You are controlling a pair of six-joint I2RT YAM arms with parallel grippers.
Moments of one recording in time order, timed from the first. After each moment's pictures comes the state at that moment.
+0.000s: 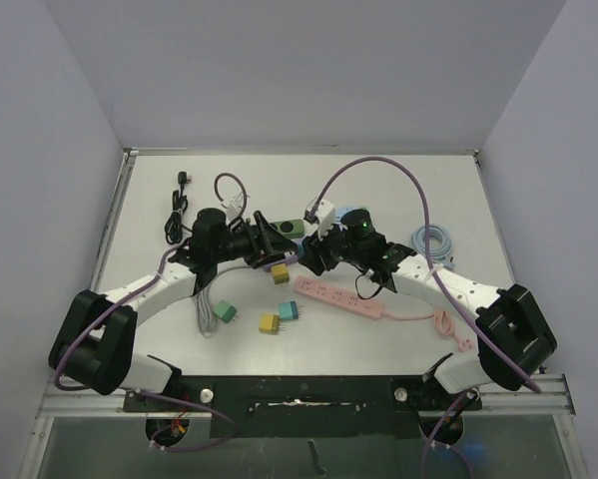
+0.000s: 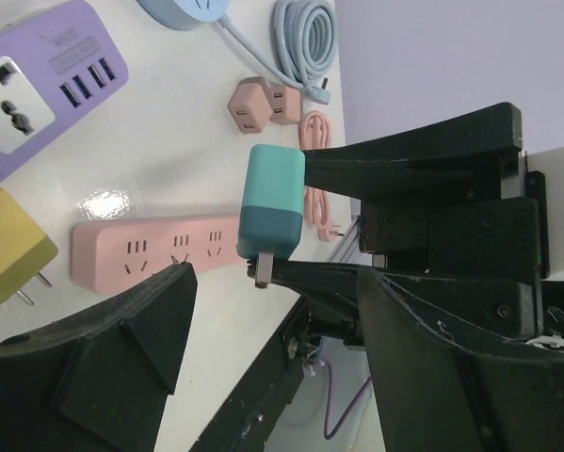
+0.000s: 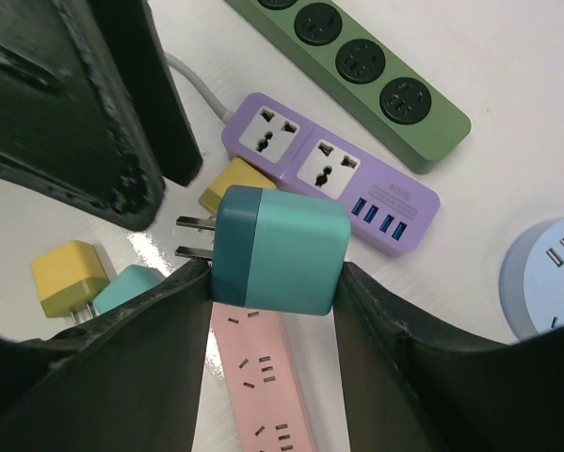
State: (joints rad) left arm -0.44 1.39 0.71 0.28 0.59 -1.02; right arm 0.67 1.43 0.89 -0.01 -0.27 -0.10
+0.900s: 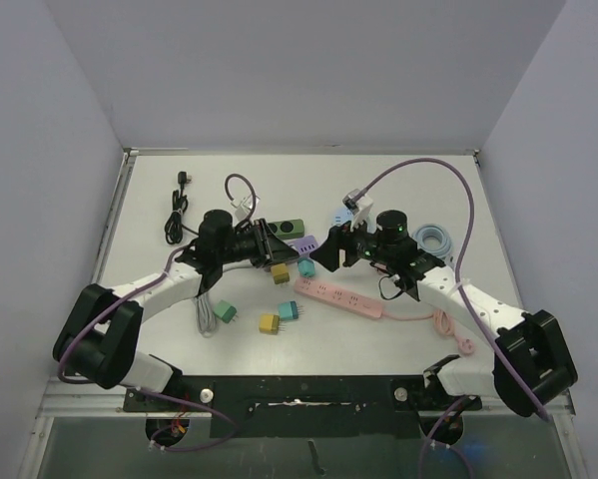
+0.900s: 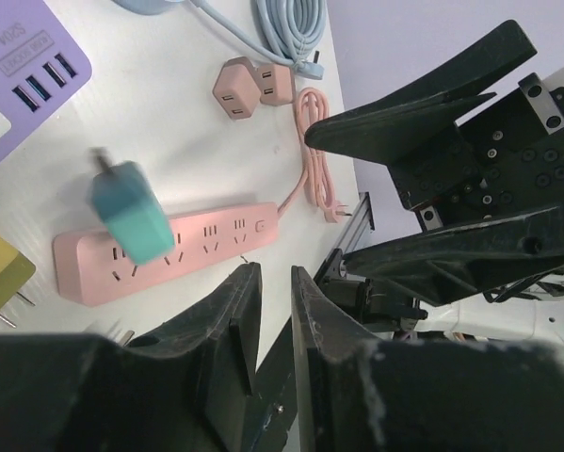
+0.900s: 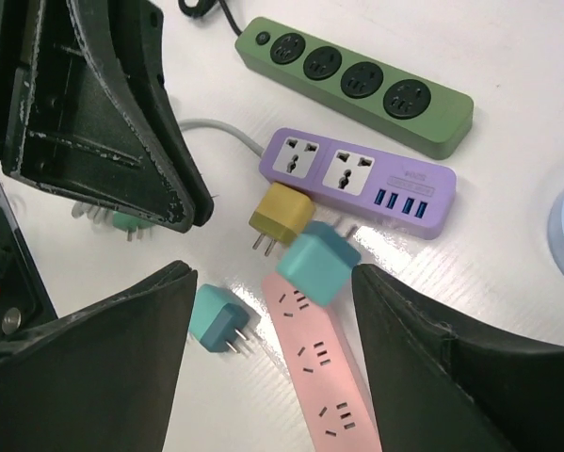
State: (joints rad) left arm -0.48 1.45 0.71 0.38 0.63 -0.99; right arm 0.53 1.28 0.75 0.14 -0.46 0.21
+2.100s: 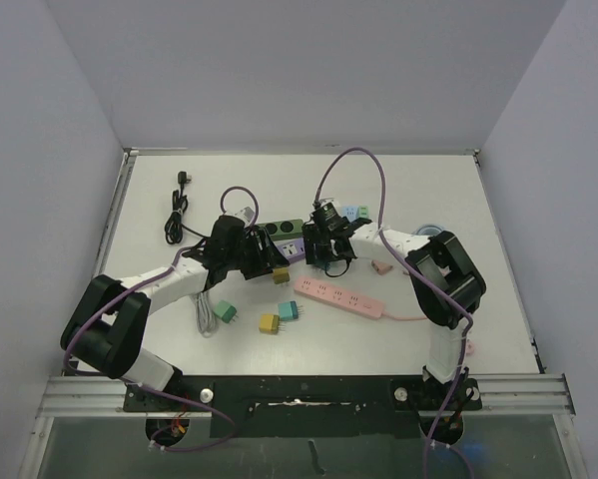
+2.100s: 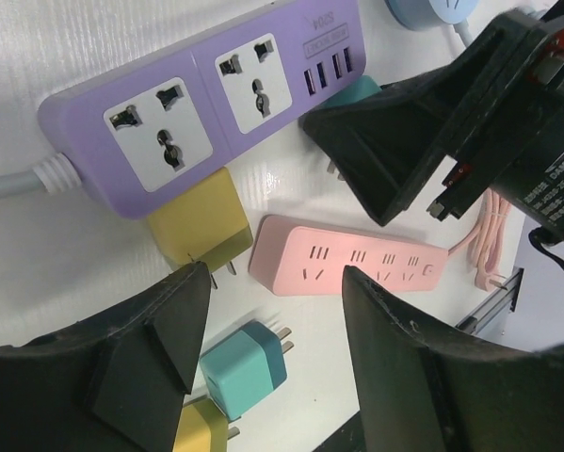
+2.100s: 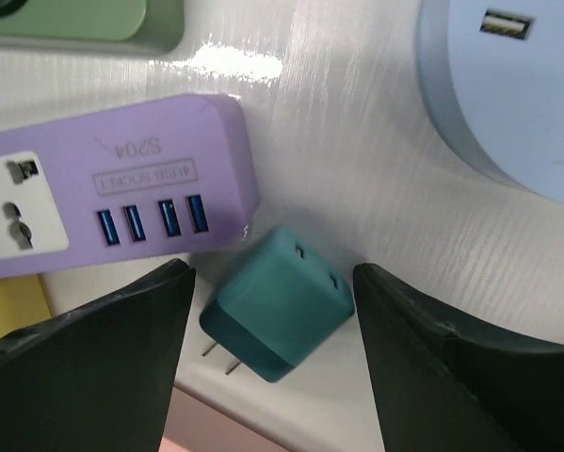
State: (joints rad) left arm -0.50 1.51 0.76 0.03 0.28 -0.85; right arm 0.63 1.89 1.21 -0.34 0.15 0.39
